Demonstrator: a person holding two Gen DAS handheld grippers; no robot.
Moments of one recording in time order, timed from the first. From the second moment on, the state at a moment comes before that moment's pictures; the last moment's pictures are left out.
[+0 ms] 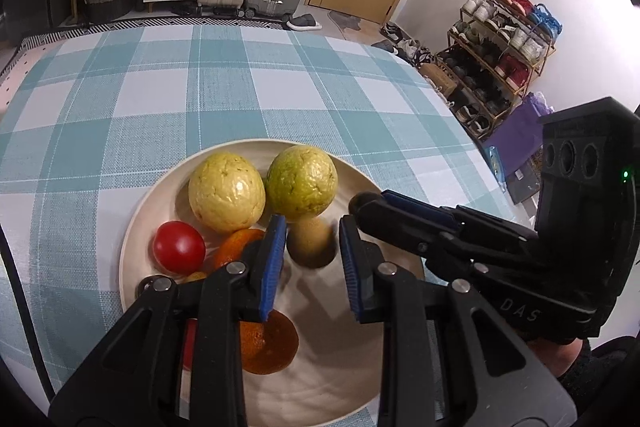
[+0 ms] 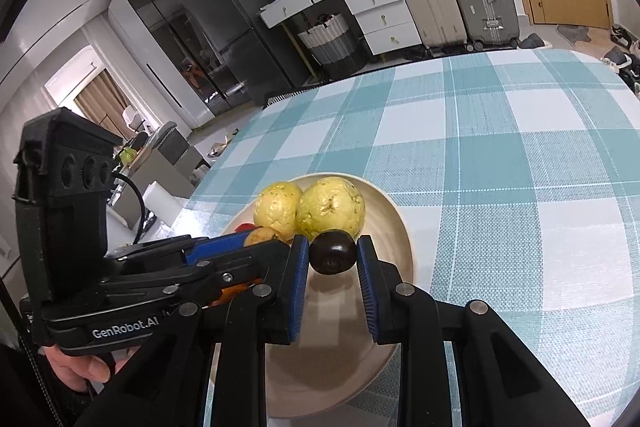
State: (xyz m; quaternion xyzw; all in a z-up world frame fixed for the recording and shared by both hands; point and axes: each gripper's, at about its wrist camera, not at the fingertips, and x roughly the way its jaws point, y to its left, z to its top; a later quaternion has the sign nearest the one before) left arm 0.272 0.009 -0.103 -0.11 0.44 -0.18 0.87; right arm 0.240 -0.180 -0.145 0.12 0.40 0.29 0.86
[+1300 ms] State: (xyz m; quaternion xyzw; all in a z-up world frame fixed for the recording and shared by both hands) left arm 0.173 0.031 -0.021 -0.06 0.34 -0.07 0.93; right arm 0.152 -0.210 -0.076 0.12 0.27 0.26 0.92
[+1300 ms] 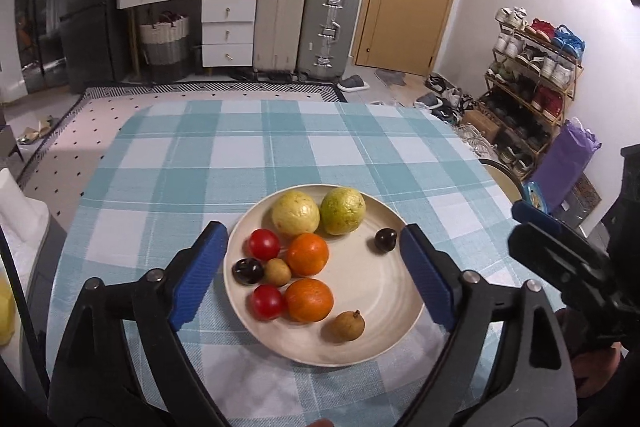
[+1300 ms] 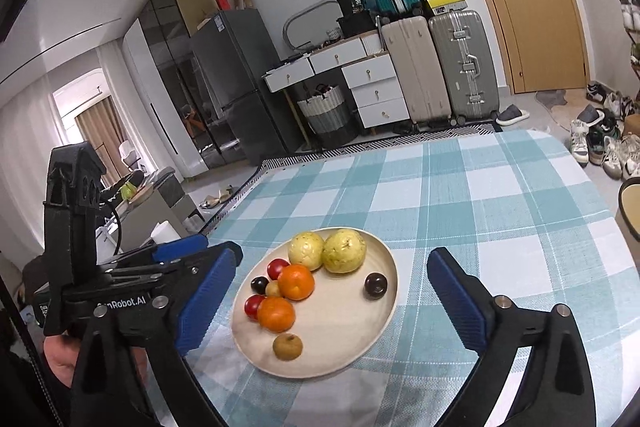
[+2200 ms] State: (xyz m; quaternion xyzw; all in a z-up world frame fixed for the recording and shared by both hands) left arm 0.072 0.054 0.005 -0.05 0.20 0.00 0.98; right arm 0.065 -0.204 -0.043 0.05 0.17 0.22 0.96
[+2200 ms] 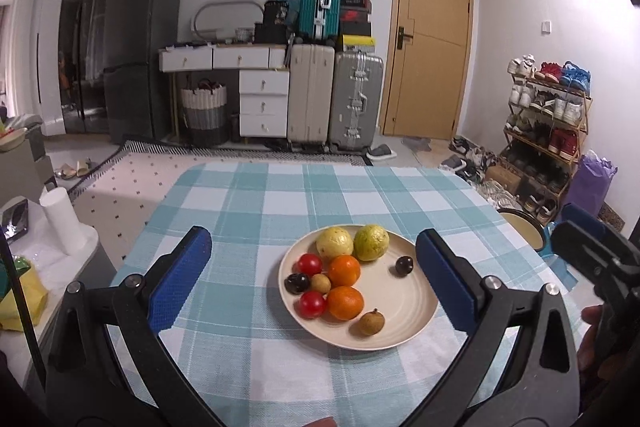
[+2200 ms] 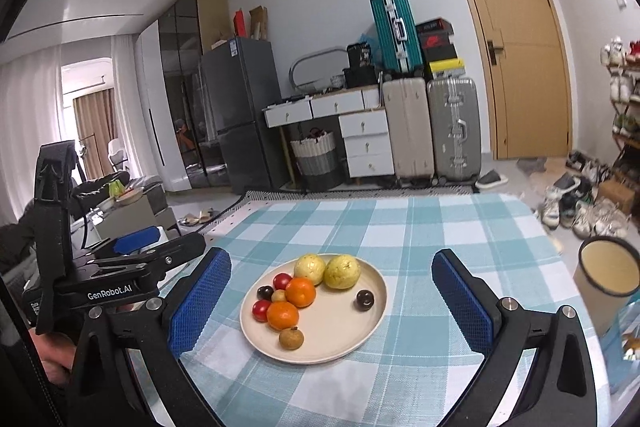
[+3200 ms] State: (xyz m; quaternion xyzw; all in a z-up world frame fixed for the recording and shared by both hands) left arm 0.053 0.074 -0.072 -0.02 0.17 0.03 0.99; right arm 0.033 -0.213 -0.095 -0.02 0.13 0.17 0.98
